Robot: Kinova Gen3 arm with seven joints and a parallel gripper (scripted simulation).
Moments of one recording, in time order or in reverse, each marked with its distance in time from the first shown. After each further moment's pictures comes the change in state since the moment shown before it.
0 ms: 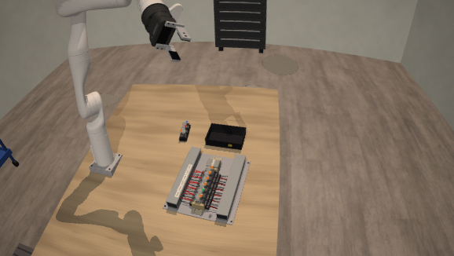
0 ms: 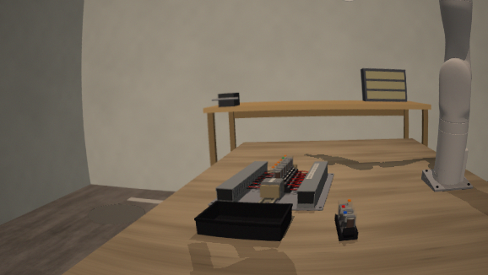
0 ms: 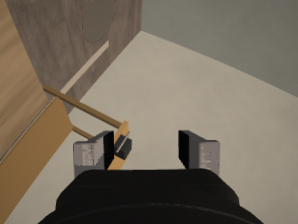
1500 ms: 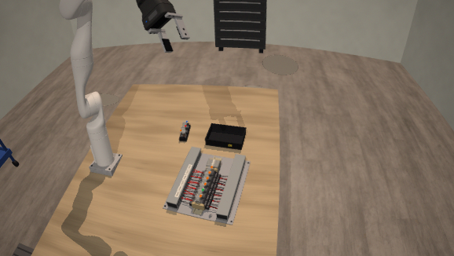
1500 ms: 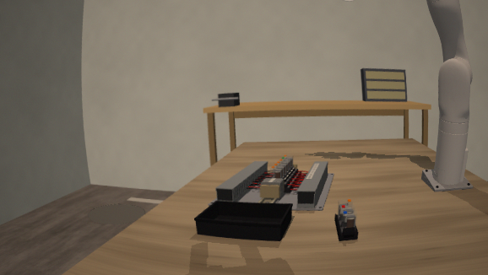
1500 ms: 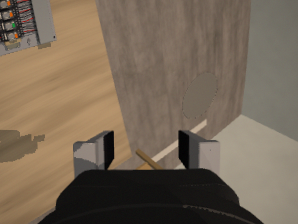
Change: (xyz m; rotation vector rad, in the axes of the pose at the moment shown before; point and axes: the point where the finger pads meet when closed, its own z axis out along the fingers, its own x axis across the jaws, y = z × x) arm 0.013 0.015 -0.007 0.348 -0.421 -0.165
